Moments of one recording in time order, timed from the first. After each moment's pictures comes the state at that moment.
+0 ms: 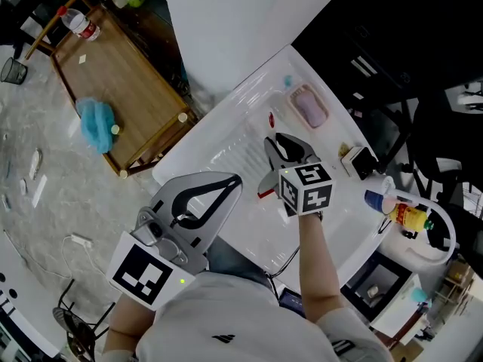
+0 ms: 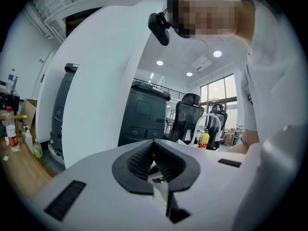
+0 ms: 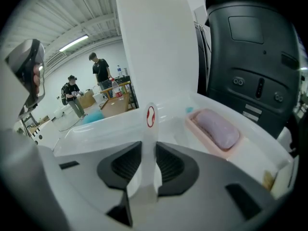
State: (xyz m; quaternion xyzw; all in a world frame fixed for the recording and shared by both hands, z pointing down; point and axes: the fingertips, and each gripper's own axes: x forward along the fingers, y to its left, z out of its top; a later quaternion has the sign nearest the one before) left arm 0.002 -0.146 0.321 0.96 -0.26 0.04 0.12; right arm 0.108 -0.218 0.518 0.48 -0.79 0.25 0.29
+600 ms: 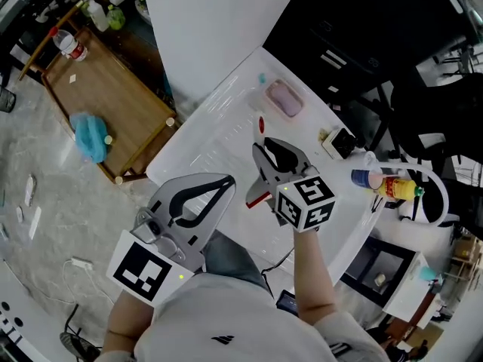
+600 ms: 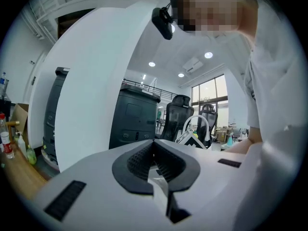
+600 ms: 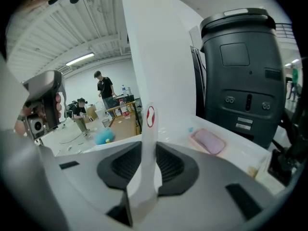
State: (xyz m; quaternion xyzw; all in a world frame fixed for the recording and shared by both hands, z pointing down) left arm 0.007 -0.106 0.303 0.97 -0.22 0.04 0.09; right arm 0.095 -0.171 0.436 0.50 -0.82 0.21 0.19
